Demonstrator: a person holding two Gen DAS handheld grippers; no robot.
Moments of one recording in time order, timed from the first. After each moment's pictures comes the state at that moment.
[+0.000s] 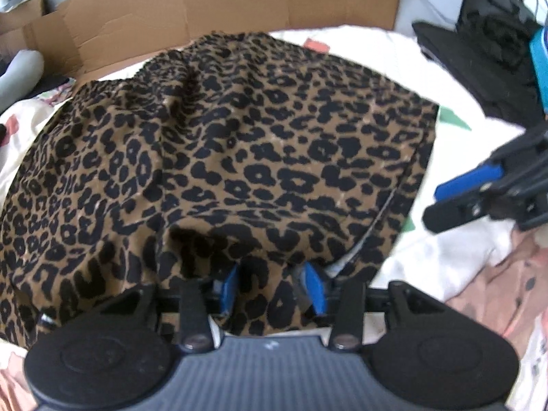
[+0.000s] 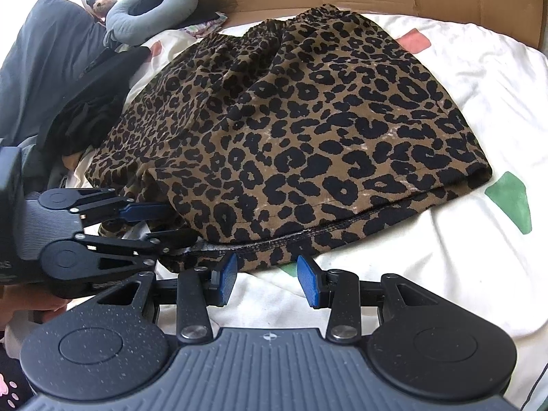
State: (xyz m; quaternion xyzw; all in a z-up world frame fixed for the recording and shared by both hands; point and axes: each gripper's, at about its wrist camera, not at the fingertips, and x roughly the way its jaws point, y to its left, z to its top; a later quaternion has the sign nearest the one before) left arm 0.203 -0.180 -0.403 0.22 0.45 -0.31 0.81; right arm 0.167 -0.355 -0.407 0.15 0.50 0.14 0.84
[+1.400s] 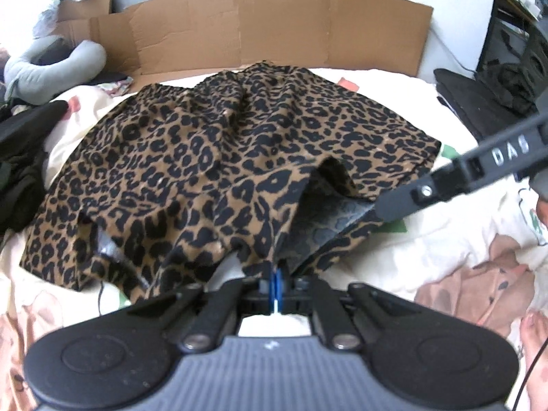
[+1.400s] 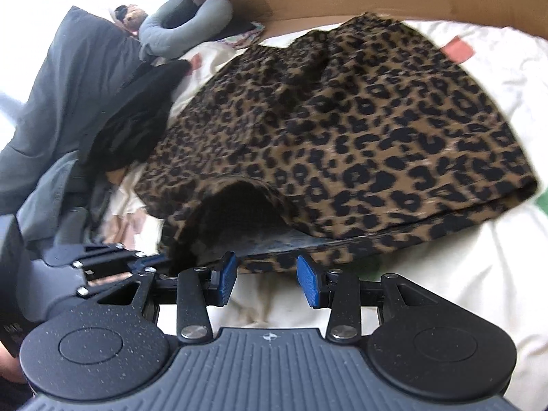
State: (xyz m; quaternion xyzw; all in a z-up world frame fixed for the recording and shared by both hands) left arm 0.157 -0.125 -0.364 0.15 0.42 -0.27 0.85; right arm 0.178 -0.321 -0.384 0.21 0.49 0.21 0.82
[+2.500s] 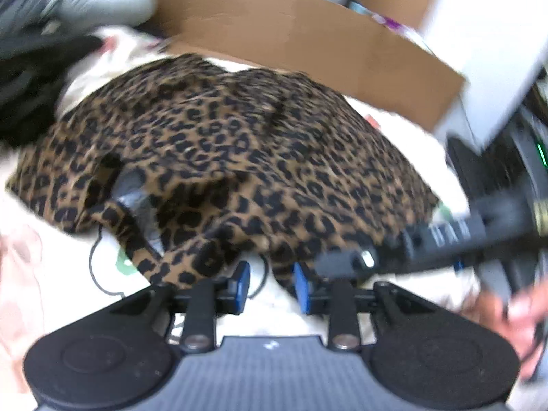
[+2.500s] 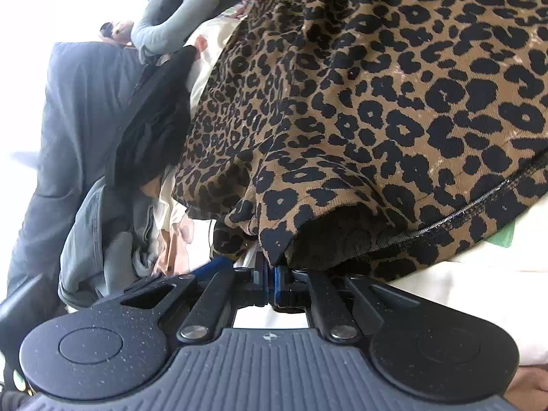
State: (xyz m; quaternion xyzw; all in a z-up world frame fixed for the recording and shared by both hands) left arm 0.186 -0.063 -0.374 -0.04 0.46 -0.26 0.85; right arm 0.200 -0.268 -0.431 0.34 0.52 0.23 0.75
